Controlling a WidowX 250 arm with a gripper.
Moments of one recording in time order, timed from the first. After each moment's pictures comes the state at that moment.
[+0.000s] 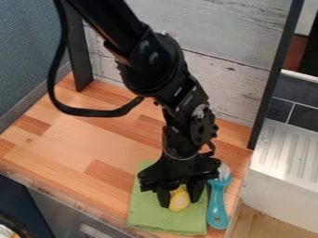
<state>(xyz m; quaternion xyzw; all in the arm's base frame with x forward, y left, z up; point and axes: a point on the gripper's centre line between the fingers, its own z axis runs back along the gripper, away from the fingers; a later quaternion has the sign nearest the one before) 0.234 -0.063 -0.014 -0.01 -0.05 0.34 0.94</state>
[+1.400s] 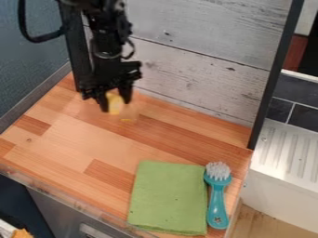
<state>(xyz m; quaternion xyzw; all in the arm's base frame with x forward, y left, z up) 0.321 0.115 0.016 0.03 -0.09 0.51 0.85</state>
